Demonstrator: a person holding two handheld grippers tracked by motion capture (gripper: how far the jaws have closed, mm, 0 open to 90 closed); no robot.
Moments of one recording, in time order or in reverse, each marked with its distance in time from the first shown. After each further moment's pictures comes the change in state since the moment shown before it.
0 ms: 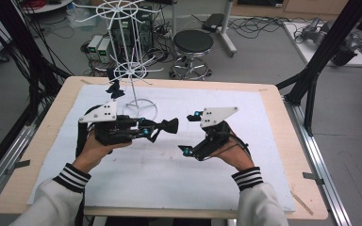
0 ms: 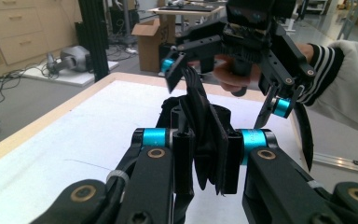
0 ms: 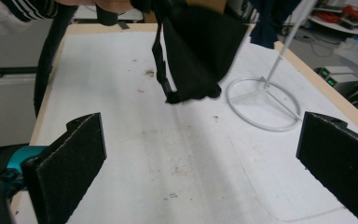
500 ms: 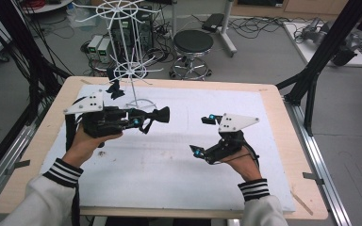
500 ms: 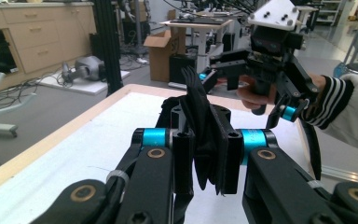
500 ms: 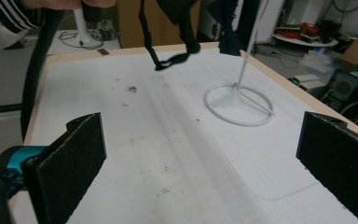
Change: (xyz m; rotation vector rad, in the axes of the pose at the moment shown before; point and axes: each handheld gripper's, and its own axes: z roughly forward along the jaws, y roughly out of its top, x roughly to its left) left arm 0.012 0.016 -0.023 -0.041 0.044 -0.001; right arm 0.007 -0.029 -0.028 -0.119 -0.103 0.096
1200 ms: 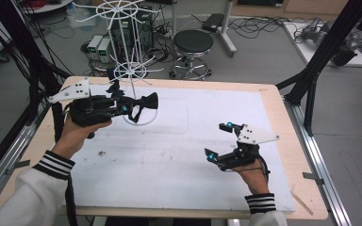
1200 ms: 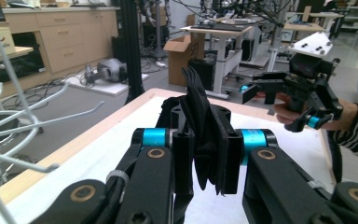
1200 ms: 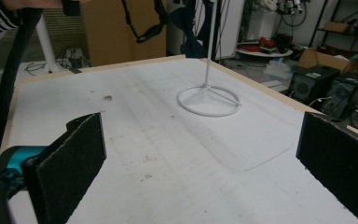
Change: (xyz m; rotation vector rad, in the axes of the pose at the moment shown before) left arm 0.023 0.013 -0.022 -0.016 0.077 -0.019; right arm 0.006 -0.040 -0.034 -0.108 -0.137 0.077
